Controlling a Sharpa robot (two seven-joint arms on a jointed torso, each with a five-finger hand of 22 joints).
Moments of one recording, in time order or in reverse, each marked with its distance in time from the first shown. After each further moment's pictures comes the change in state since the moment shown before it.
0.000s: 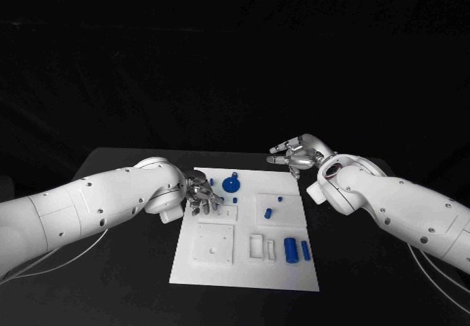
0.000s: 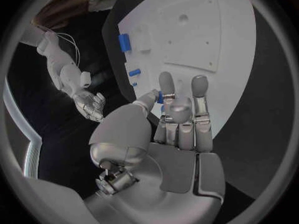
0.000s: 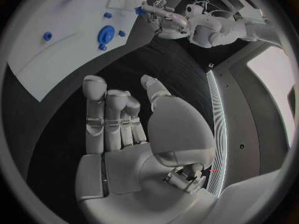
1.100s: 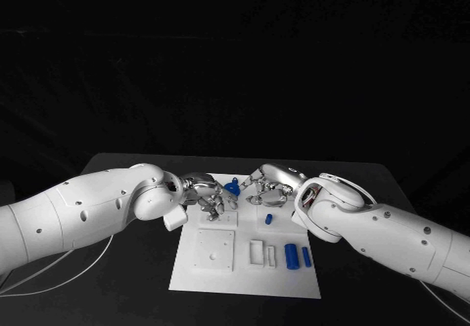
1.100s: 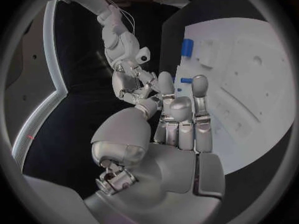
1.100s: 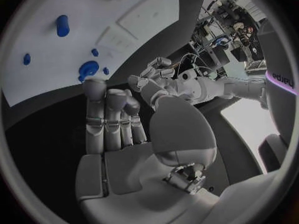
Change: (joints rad) left arm 0.004 -0.066 0.006 0.051 0.440 0.104 0.240; left_hand -0.101 0.068 0.145 -0.145 0.002 -0.013 -0.011 0.012 0.050 0.000 0.000 0.009 0.005 -0.018 -0.003 -0.003 -0.009 0.000 -0.007 0.000 -0.009 0.000; right arm -0.007 0.036 -0.098 0.119 -0.439 0.128 0.064; right_hand -0.024 -0.016 0.365 -0.192 -0.015 0.026 -0.014 0.000 0.000 -0.002 -0.006 0.004 -0.002 0.000 0.000 -0.005 -0.003 0.000 0.000 0.000 -0.017 0.035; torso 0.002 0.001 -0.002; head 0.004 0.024
